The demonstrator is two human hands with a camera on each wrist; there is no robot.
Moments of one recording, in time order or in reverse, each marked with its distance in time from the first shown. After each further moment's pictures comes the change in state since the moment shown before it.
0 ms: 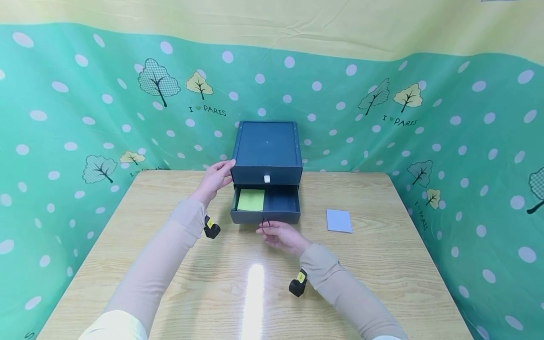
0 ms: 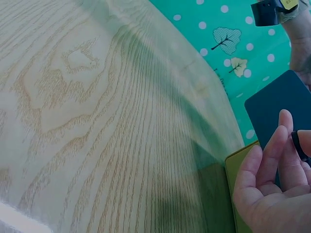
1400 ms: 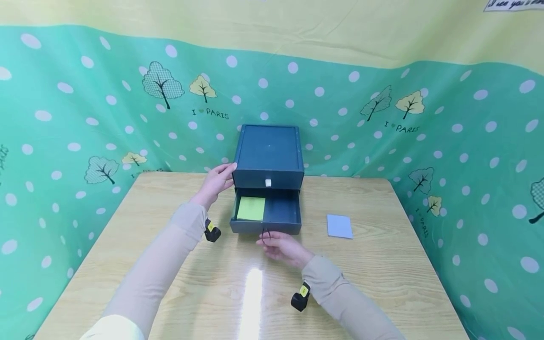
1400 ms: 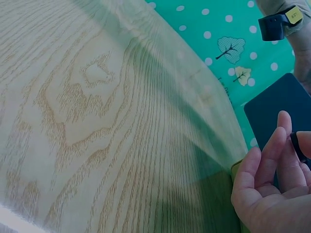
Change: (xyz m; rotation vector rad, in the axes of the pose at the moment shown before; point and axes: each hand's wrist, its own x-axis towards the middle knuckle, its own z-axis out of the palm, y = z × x) left_hand -0.004 -0.001 0.000 0.000 -0.001 0.017; right_hand -0.014 0.010 0.002 0.013 -0.050 0.023
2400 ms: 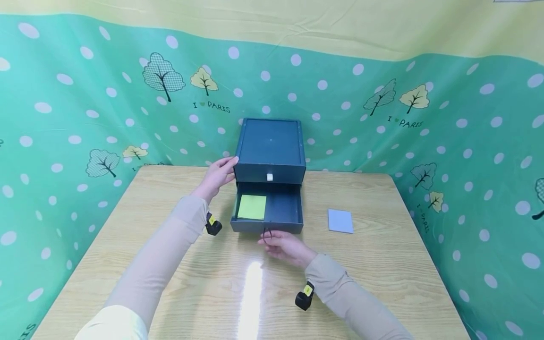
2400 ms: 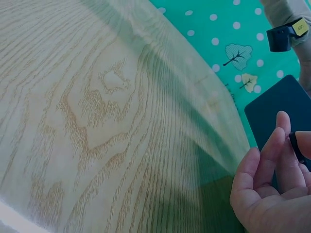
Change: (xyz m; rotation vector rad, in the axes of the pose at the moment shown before) left_hand 0.002 0.001 -0.001 0.011 -0.007 0.015; right_hand -0.011 0.005 0.001 -0.066 -0.056 -0.010
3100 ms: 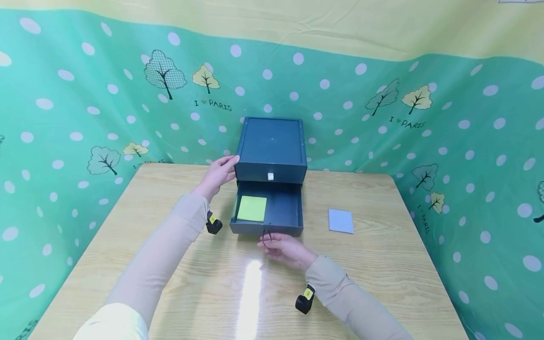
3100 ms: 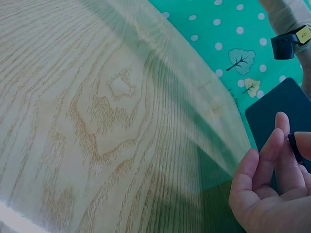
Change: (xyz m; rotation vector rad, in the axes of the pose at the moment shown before) left_hand -0.001 0.002 0.000 0.006 0.005 -0.004; right_hand -0.003 0.002 0.004 -0.002 0.014 0.025
